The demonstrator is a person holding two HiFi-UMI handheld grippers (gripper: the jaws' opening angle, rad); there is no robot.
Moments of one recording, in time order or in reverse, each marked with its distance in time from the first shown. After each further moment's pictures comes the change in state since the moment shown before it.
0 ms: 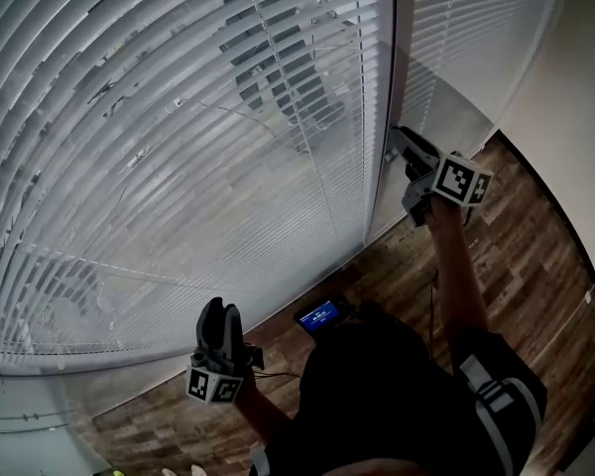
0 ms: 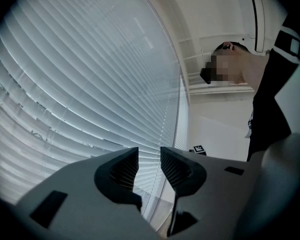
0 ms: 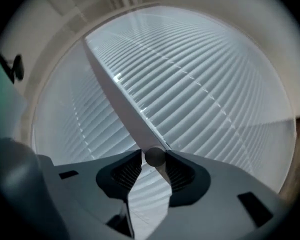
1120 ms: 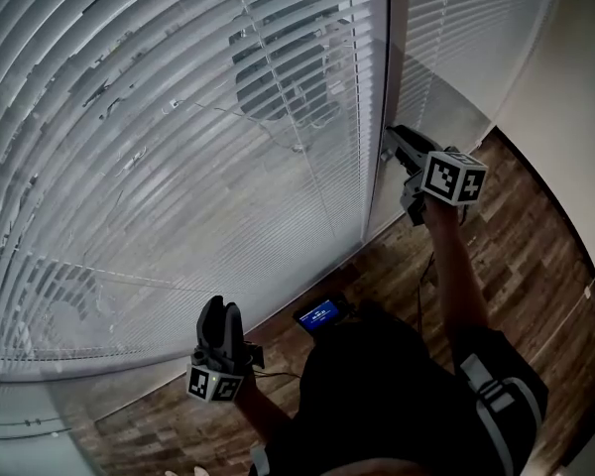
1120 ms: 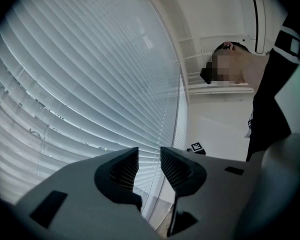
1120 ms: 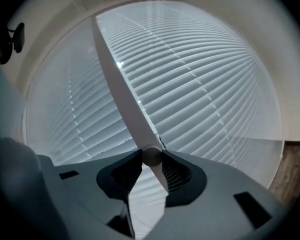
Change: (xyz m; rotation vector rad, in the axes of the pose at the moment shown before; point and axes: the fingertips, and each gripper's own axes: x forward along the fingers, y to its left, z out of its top) left arm 0.013 -0.004 -0.001 -0.022 0.003 -0.021; right arm 0.002 -0.006 -0.005 -0.163 0.087 -0.106
